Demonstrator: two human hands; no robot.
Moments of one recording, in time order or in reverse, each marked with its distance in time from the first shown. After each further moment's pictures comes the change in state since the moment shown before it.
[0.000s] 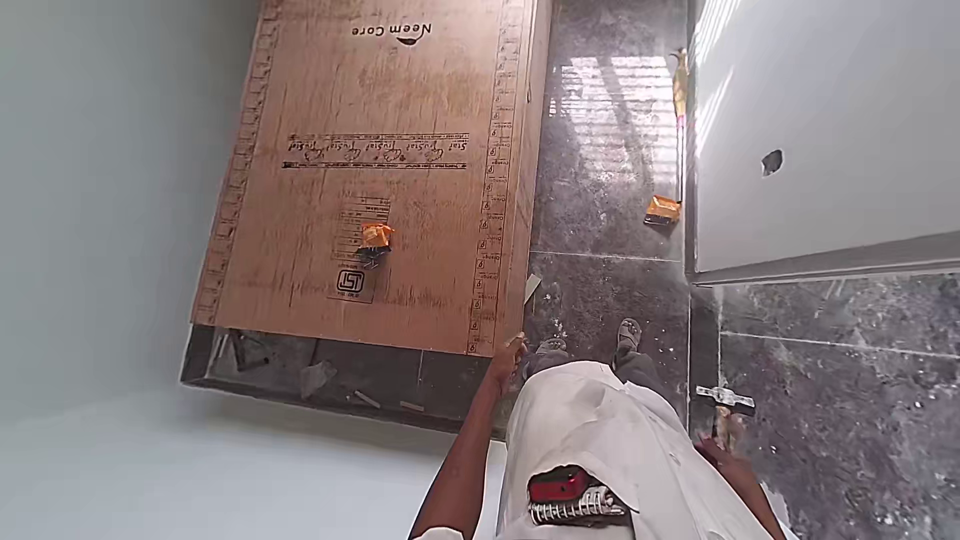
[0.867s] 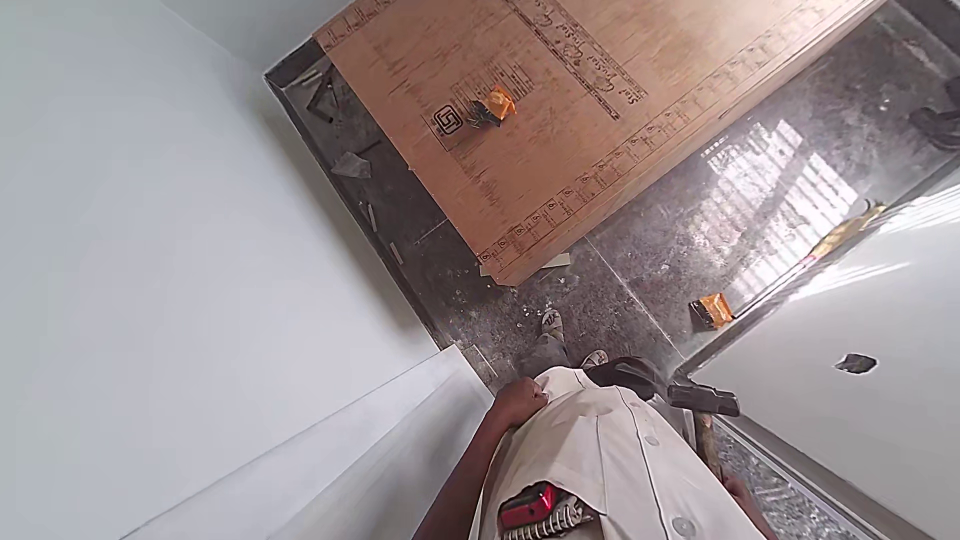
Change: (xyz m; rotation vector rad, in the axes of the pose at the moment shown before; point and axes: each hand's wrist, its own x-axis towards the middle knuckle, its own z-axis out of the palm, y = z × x) left_hand -0.107 -0.061 0.155 0.314 -0.130 -0.177; right_hand -0.161 -0.273 0.049 -1.216 -0.438 -0.706
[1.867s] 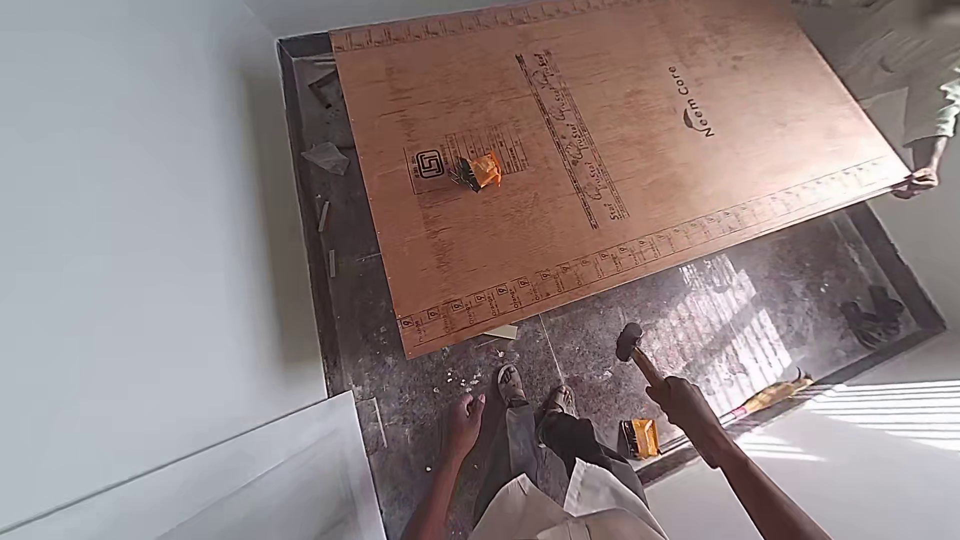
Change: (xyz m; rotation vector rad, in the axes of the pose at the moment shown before) left_hand 0.188 0.110 -0.084 -0.644 0.805 -0.227; right_hand 0.488 -0.151 -0.059 -0.959 -0.213 -0.294
